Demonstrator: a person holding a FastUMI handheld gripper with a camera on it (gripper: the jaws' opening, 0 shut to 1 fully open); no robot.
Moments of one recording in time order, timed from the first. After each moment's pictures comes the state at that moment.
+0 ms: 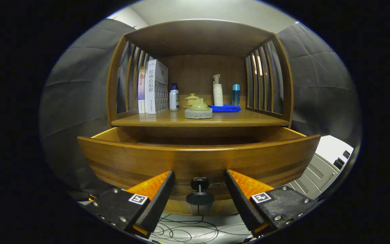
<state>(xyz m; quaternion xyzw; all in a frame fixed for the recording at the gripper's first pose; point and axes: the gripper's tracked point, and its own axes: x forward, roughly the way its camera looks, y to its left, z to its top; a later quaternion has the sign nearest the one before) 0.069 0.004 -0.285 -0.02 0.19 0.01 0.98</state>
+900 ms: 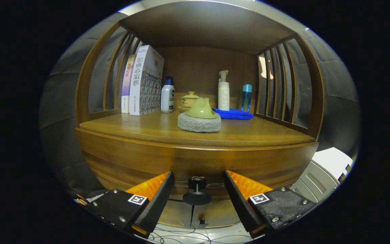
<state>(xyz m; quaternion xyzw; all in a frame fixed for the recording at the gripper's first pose) 0.171 0.005 -0.302 -0.06 0.19 0.01 0.98</state>
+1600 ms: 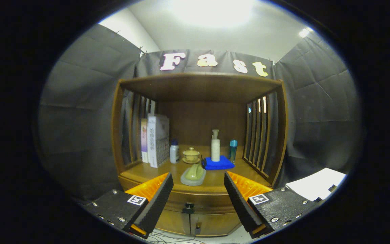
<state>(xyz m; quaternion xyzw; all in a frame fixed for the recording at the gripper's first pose) 0.070 -0.014 -0.065 -0.03 0.06 0.06 1.00</state>
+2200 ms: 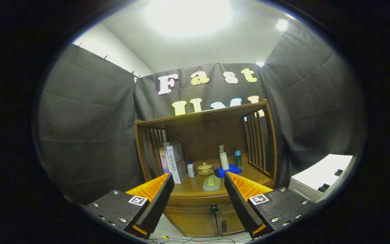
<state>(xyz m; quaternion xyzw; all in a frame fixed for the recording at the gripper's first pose) -0.019 0.013 0.004 0.08 0.02 0.05 1.00</state>
